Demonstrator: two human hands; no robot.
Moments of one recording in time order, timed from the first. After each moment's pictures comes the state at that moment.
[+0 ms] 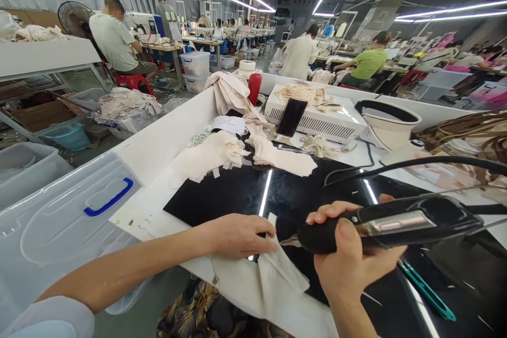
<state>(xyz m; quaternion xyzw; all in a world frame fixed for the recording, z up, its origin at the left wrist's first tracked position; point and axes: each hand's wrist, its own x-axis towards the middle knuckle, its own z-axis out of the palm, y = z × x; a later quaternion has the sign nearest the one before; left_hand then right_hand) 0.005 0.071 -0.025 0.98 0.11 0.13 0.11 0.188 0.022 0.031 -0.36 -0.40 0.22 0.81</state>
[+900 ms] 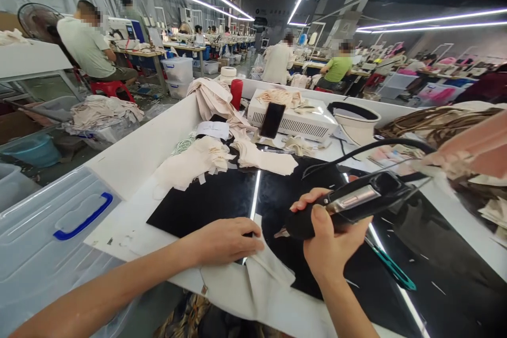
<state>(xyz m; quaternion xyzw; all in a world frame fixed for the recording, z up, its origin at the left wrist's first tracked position) 0.002 0.070 -0.026 0.97 0.12 0.14 0.13 0.202 0.030 0.028 -0.37 -0.43 0.22 0.79</state>
